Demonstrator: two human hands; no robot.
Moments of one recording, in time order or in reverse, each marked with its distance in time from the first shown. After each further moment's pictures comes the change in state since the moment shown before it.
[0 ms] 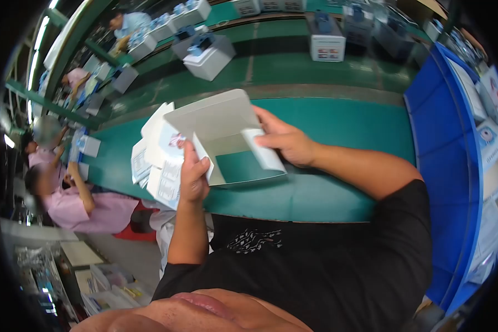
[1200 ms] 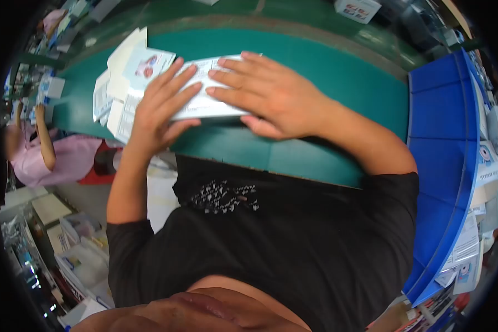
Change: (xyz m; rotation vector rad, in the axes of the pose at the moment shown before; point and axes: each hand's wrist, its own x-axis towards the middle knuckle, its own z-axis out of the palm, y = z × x) left_hand -0.018 0.025 -0.023 1.416 -0.312 0.573; right_hand -0.015 -0.024 0.022 -1.555 -0.393 -0.467
